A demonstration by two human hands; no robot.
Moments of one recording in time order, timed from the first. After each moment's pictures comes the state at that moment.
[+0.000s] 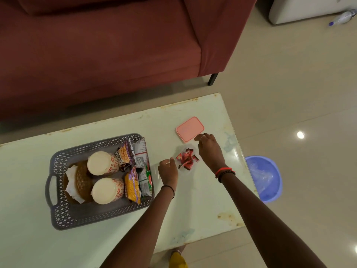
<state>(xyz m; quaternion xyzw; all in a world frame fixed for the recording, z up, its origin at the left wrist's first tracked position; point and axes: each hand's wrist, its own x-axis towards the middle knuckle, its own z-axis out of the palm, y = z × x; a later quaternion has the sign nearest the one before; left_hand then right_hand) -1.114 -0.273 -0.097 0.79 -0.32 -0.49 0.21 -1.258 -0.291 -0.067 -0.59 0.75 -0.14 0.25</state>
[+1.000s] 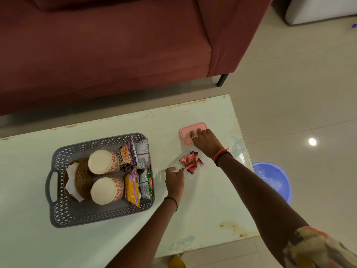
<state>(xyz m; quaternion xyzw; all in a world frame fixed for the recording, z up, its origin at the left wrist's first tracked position) -1.124 -0.253 -0.094 0.77 -0.26 -0.55 0.19 -1.273 -0.344 -0.111 -0.85 0.50 0.18 -0.05</state>
